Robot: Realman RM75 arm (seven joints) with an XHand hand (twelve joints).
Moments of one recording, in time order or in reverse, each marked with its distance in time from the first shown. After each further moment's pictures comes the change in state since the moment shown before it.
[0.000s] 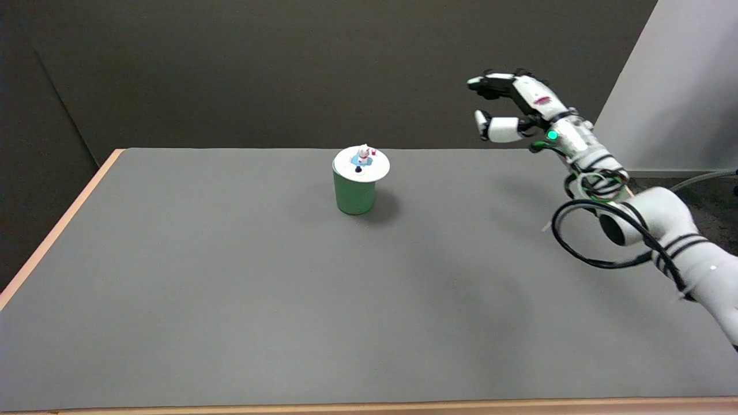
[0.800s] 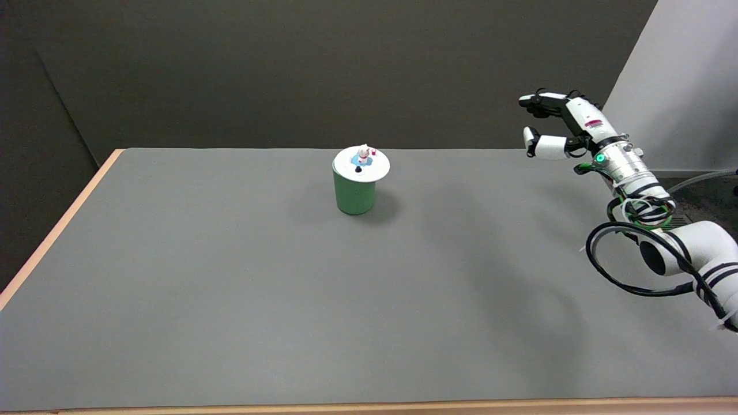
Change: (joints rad) arm -0.174 0.056 0.128 0.076 0.090 -0.120 -0.001
